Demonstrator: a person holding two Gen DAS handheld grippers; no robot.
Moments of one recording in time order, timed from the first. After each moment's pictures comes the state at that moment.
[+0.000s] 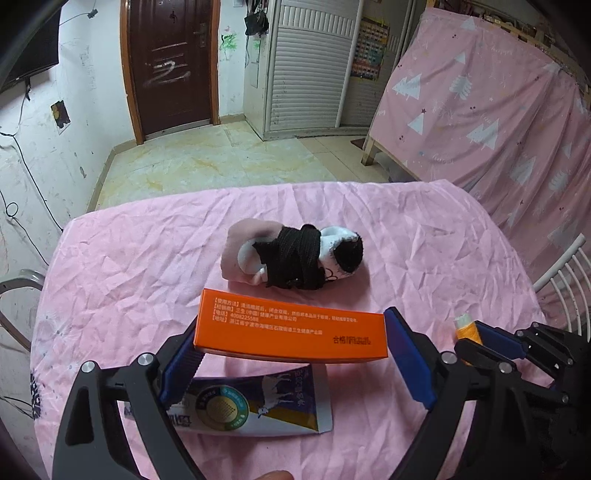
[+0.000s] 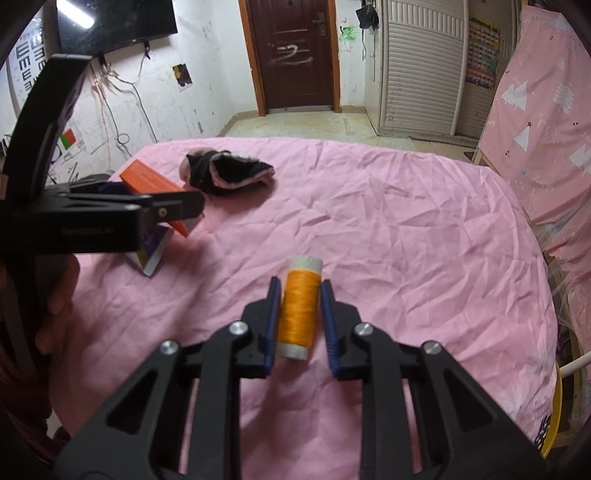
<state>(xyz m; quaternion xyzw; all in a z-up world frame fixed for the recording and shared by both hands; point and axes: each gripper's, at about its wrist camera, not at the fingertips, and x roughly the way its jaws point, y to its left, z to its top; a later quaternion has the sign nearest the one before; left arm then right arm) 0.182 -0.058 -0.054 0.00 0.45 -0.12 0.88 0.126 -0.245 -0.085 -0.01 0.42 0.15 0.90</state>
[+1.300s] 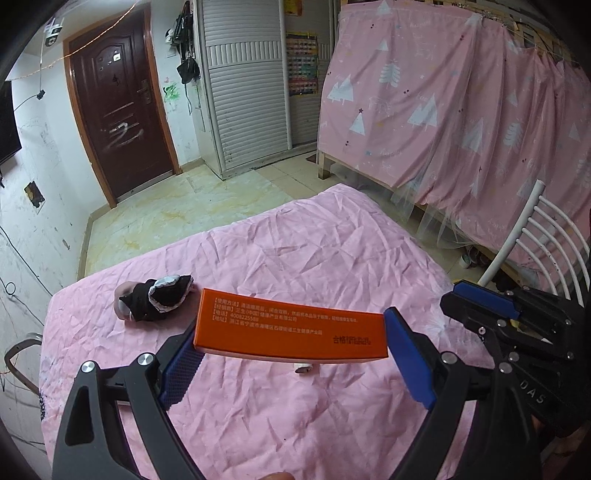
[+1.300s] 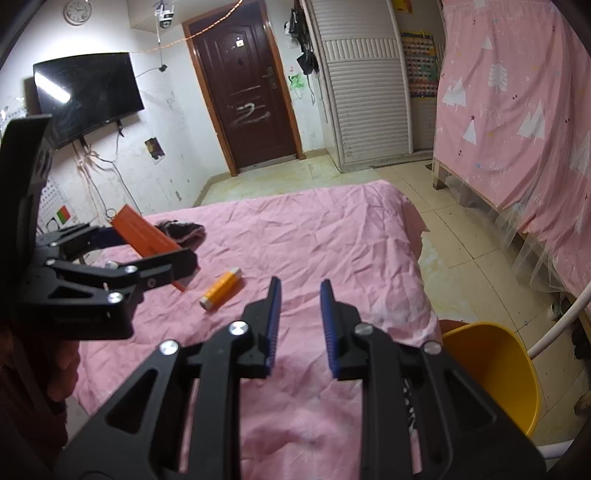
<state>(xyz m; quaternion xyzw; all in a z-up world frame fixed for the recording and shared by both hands) 0.108 -0.204 -0.001 0.10 0.39 -0.18 0.90 0.061 -0.372 -0.048 0.09 0.33 0.10 0.93</state>
